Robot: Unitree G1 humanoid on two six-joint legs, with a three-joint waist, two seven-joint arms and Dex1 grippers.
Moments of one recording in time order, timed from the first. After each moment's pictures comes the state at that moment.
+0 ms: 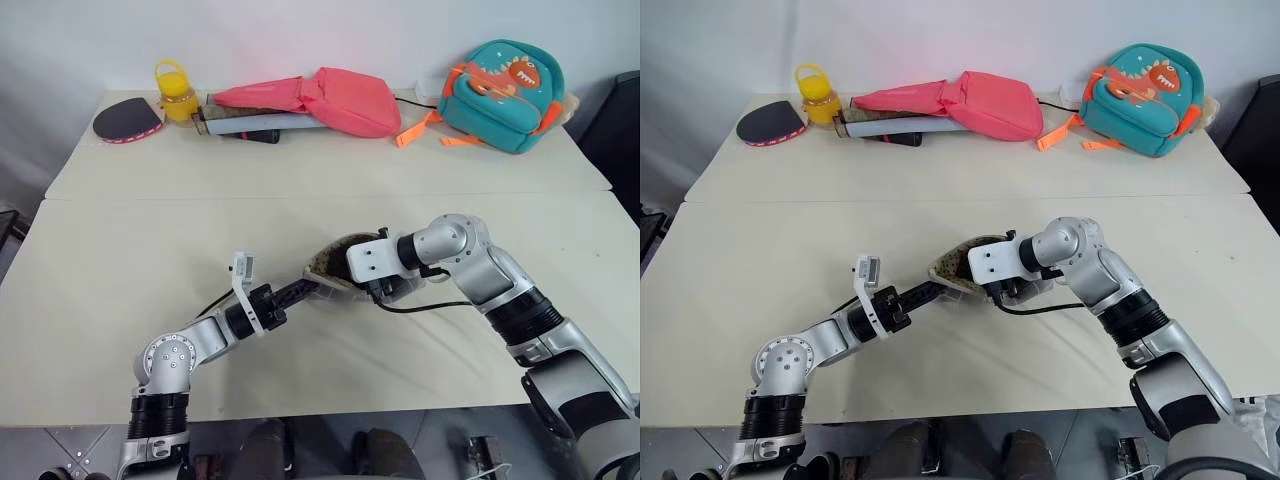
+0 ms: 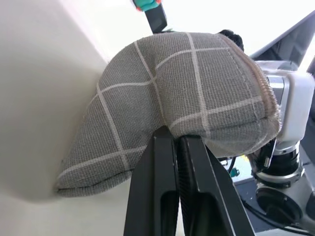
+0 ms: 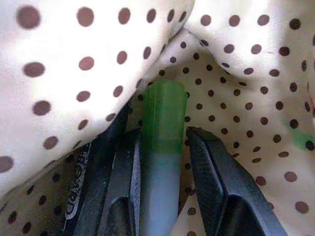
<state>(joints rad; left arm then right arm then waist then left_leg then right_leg) -0.28 0.22 0.21 -0.04 -1.05 1.06 -0.45 -0.84 -0.57 0.47 0.19 -0.27 0.02 1.19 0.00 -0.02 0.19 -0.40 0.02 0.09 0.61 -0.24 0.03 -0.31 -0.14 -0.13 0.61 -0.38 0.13</state>
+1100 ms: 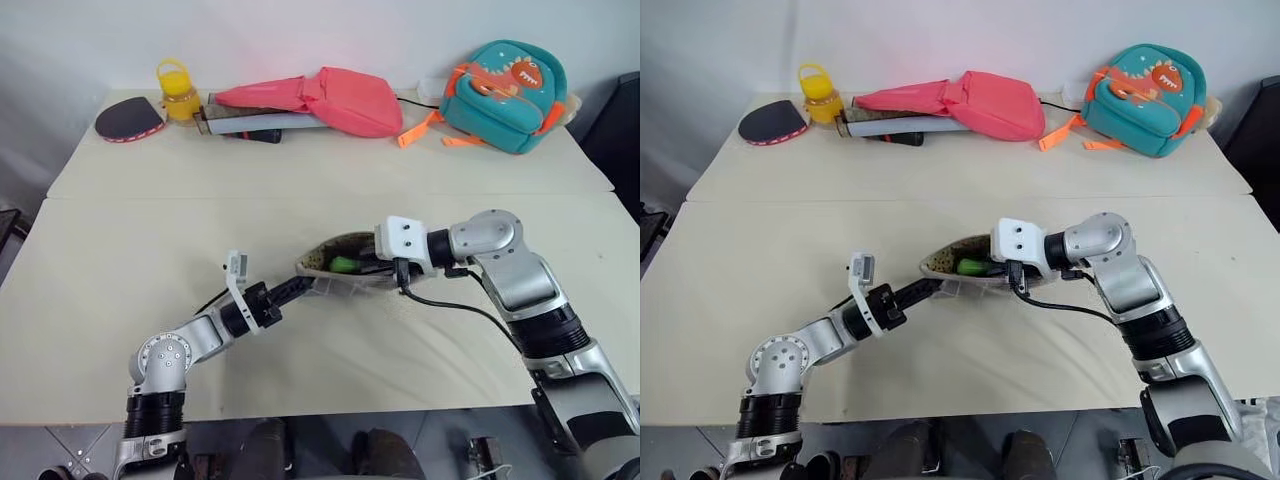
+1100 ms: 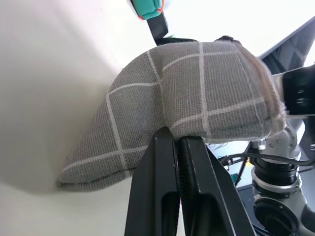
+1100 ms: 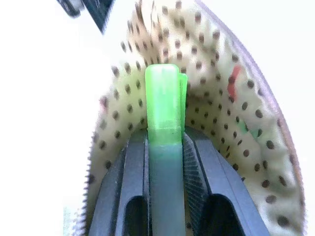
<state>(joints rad) -0.30 0.25 0.22 -0.04 -1.04 1.04 -0.47 -0.71 -0.57 0.22 0.01 0.09 0.25 1.26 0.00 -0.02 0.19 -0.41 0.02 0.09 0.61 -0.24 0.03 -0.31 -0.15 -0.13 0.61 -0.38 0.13</state>
